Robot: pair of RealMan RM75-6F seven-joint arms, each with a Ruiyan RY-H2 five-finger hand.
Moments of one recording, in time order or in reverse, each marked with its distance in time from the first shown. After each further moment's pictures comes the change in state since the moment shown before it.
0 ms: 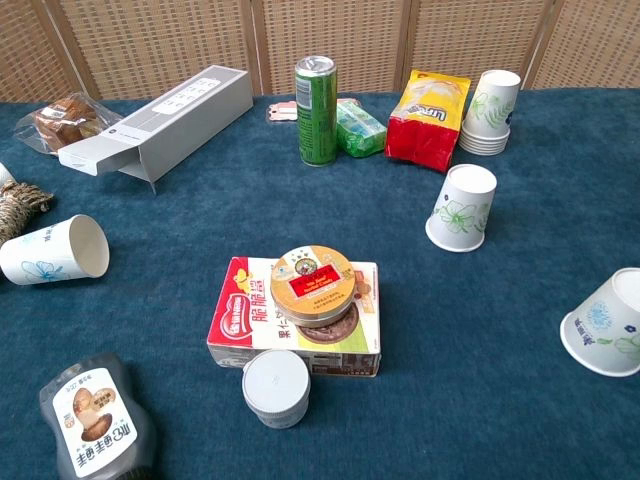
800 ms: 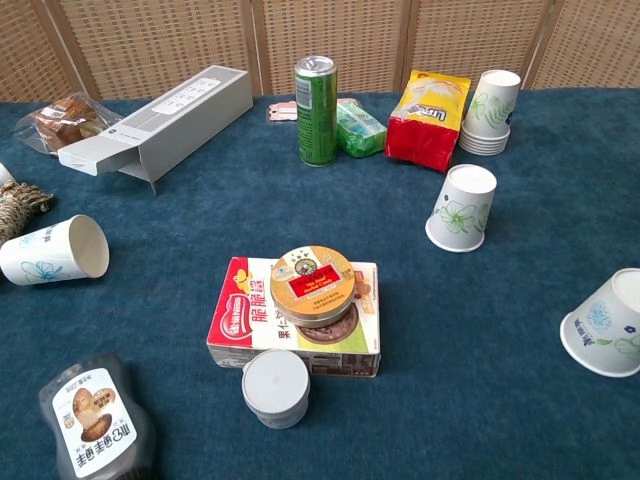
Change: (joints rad) left arm -0.028 -0.032 -0.006 0.044 -0.017 -0.052 -0.043; right arm -0.002 0.005 0.004 -0.003 0.005 0.004 0.009
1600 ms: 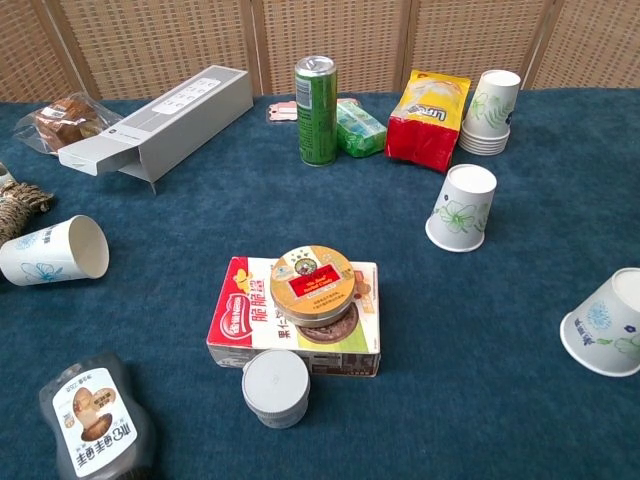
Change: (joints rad) left arm -0.201 -0.133 -0.094 -0.052 -0.287 -0.365 0.345; right arm 0.002 0.010 0.006 0.000 0.013 -0.008 0.030
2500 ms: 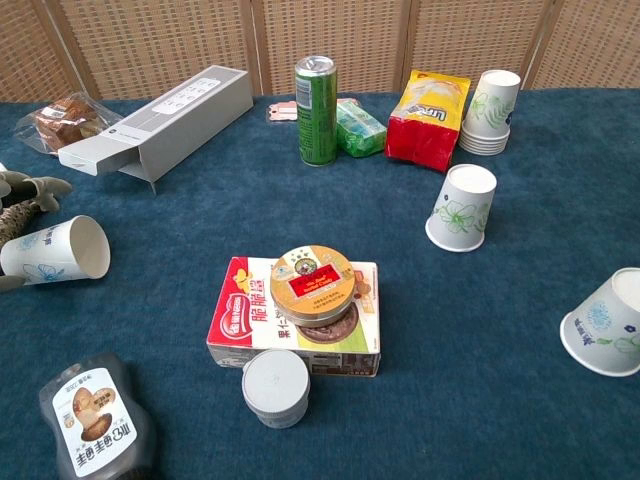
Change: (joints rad) left arm -0.091 -0.177 -0.039 0.013 -0.236 -0.018 0.312; right arm 0.002 0.006 0.002 0.003 0.008 -0.010 0.025
